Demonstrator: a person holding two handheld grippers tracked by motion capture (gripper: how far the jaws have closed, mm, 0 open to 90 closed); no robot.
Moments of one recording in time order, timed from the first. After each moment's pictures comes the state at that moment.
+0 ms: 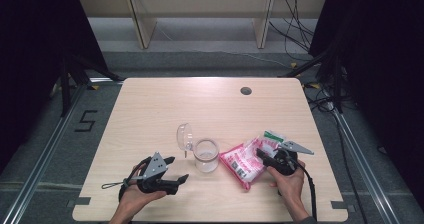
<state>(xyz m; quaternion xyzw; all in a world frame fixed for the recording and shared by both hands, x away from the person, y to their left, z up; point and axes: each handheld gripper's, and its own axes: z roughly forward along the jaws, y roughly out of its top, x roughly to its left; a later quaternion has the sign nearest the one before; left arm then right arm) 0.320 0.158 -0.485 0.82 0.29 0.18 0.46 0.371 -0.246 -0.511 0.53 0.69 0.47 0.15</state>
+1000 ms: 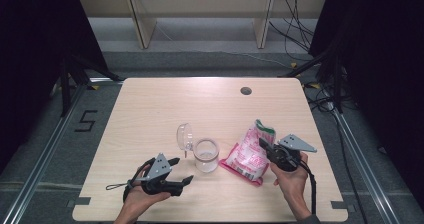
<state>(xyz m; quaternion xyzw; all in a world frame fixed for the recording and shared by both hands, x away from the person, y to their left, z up) 0.312 0.140 -0.483 0.81 0.29 0.16 0.48 0.360 -0.235 -0.463 0.43 0.71 0.50 0.23</state>
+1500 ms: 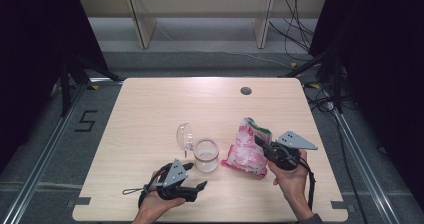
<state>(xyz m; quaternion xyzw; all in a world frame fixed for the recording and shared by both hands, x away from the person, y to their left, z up) 0.305 0.102 -0.498 0.81 0.29 0.15 0.48 0.354 -0.224 -0.437 0.39 0.72 0.53 0.24</state>
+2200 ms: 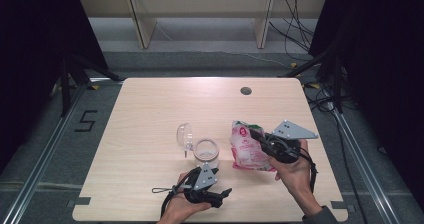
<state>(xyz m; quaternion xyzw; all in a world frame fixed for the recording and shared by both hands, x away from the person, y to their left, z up) 0.305 0.034 -0.504 0.83 0.25 0.13 0.47 0.349 -0.210 -0.385 0.33 0.76 0.50 0.23</state>
